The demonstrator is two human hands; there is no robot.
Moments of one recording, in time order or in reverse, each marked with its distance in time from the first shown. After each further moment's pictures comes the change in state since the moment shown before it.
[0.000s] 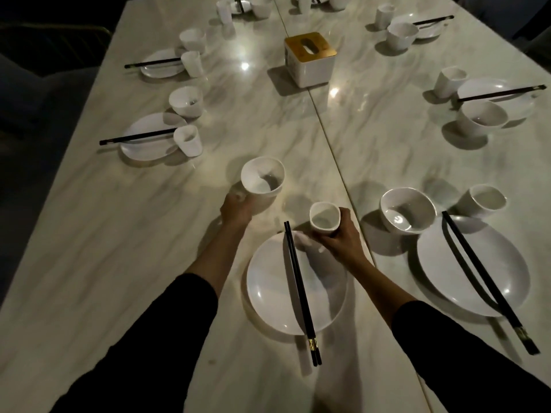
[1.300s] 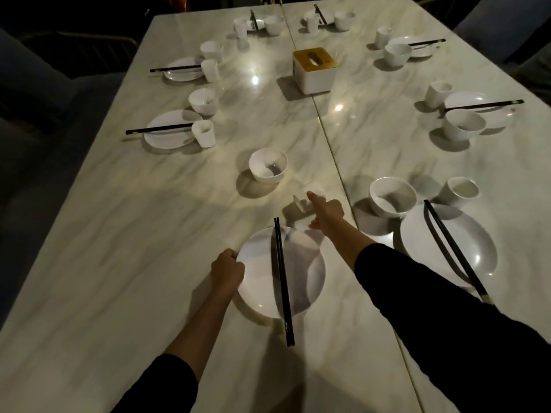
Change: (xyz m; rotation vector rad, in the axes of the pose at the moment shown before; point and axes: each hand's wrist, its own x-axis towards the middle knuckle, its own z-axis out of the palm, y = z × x) left_hand -0.127 -0.127 -0.045 0.389 0.084 0.012; right_hand -0.002 -0.060 0.012 0.246 0.054 0.626
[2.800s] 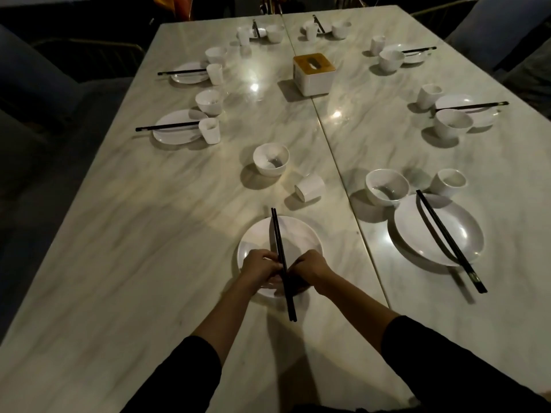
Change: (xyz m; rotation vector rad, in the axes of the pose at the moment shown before) left_hand -0.054 0.007 0.017 -0.317 -0.407 0.003; right_hand -0.122 0.100 -0.008 -0.499 -0.316 -0.084
